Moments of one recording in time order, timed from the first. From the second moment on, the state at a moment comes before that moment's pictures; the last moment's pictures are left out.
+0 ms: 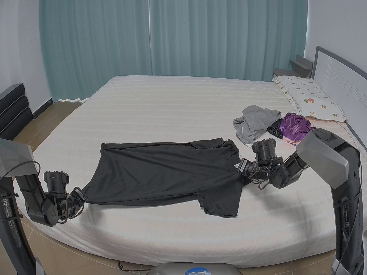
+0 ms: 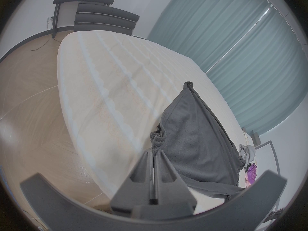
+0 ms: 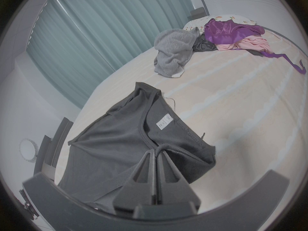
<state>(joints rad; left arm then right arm) 0.10 2.20 -0.41 -1.05 0.02 -0.80 0.29 2.50 -1.30 -0.54 -0.04 0.66</state>
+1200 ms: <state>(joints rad) 0.10 2.21 -0.41 -1.05 0.01 -0.80 0.36 2.43 -0.92 -0.75 0.14 0.41</state>
